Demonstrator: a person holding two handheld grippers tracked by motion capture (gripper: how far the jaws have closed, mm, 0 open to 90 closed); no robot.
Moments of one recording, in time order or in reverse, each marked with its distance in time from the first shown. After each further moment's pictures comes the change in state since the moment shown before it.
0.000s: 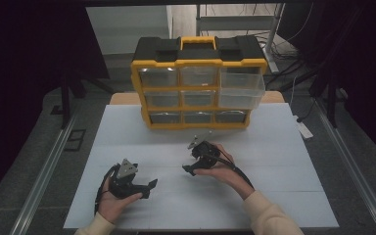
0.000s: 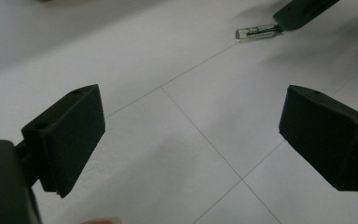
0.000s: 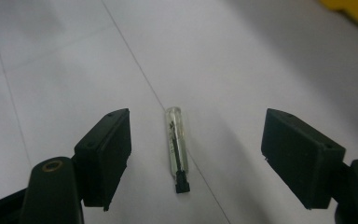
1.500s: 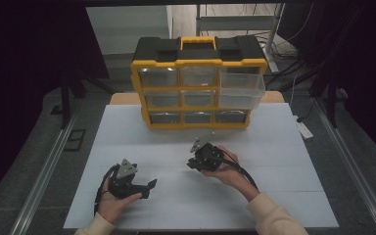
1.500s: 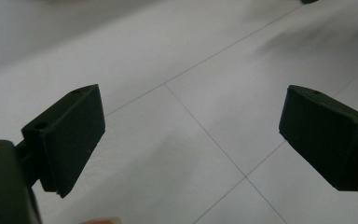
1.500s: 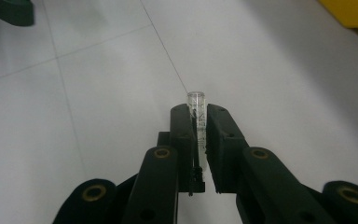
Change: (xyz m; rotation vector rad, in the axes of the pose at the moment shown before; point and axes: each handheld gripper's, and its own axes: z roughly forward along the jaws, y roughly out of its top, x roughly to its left) left arm 0.001 -0.001 0.000 0.006 0.009 -0.002; right arm 0.008 -0.002 -0.026 -0.026 0.067 -0.054
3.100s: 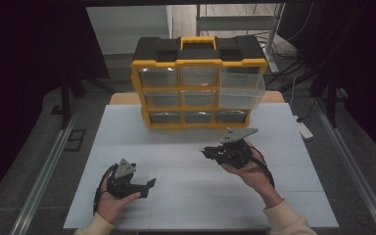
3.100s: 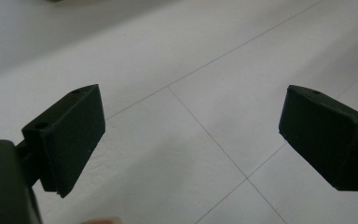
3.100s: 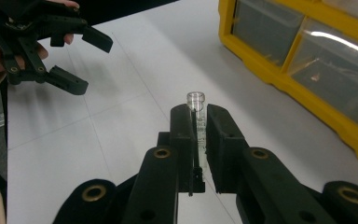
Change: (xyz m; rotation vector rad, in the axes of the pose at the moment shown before) left arm 0.002 0.000 -0.003 -0.016 0.005 -0.011; right arm -0.002 -0.013 -0.090 -0.296 -0.047 0.071
